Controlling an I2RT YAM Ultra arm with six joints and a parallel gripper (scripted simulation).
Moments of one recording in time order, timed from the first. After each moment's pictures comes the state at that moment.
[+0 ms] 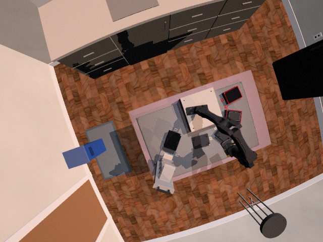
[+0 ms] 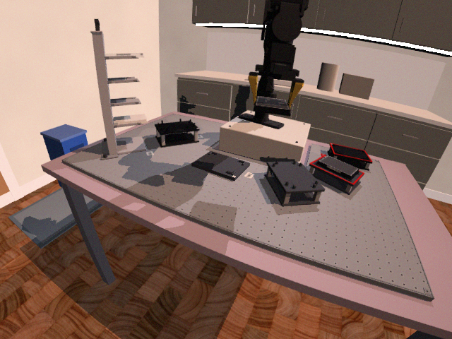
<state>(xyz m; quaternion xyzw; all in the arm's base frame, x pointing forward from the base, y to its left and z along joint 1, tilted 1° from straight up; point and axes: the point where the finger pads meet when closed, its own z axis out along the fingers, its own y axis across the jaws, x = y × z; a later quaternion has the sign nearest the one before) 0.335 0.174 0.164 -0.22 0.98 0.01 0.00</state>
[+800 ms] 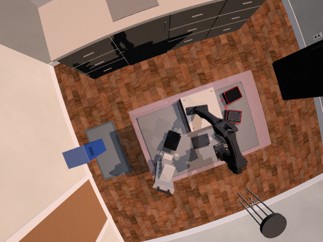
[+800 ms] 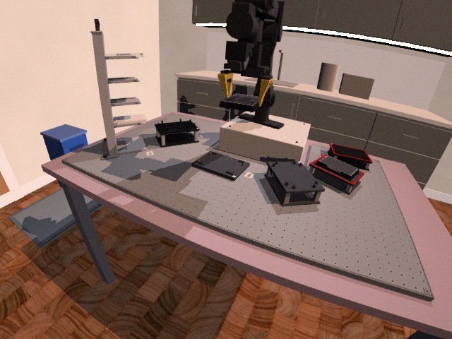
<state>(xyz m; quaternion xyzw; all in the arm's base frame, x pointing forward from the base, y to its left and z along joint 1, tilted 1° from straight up) 0.357 0.104 0.160 -0.13 0.99 0.00 -0.01</state>
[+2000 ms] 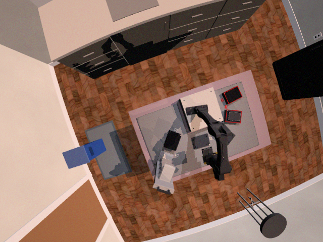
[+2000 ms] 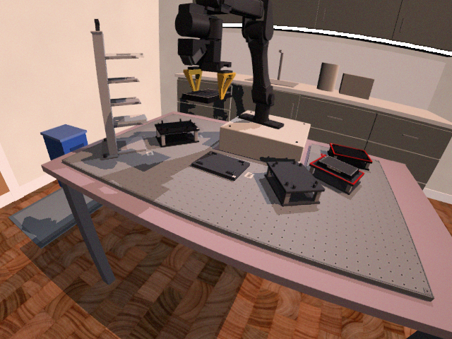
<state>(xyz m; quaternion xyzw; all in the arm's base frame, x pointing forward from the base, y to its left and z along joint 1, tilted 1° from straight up) 0.375 -0.002 0.161 -0.05 1.00 0.01 0.00</state>
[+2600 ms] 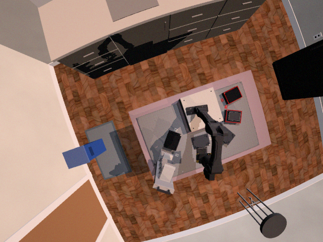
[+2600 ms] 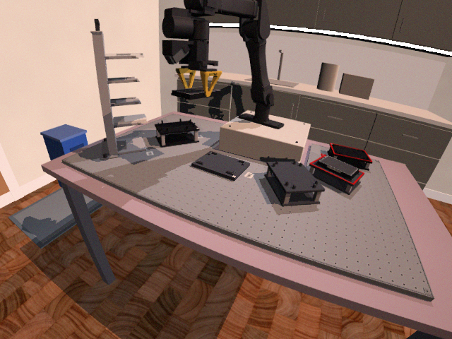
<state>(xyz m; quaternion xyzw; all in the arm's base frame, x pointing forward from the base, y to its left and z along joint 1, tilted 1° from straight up) 0.362 -0.053 0.159 0.06 1.00 0.01 -0.01</state>
